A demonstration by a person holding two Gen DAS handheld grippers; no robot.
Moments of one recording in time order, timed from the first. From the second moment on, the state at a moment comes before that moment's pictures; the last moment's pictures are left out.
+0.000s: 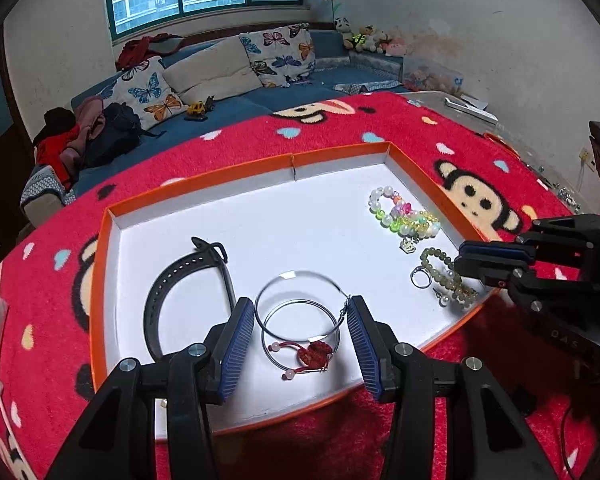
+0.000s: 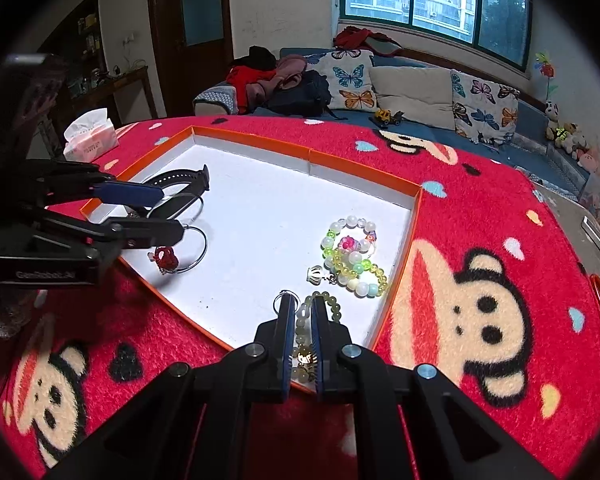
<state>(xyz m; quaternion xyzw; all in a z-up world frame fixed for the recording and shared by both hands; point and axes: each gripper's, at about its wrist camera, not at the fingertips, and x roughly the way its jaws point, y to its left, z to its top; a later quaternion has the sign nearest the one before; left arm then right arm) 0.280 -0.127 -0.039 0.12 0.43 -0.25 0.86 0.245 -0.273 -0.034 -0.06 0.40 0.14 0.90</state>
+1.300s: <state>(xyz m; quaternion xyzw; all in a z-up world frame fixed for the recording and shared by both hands) 0.154 -0.063 -0.017 0.04 0.36 -0.13 0.92 0.174 -0.260 -0.028 -0.01 0.36 0.10 0.93</state>
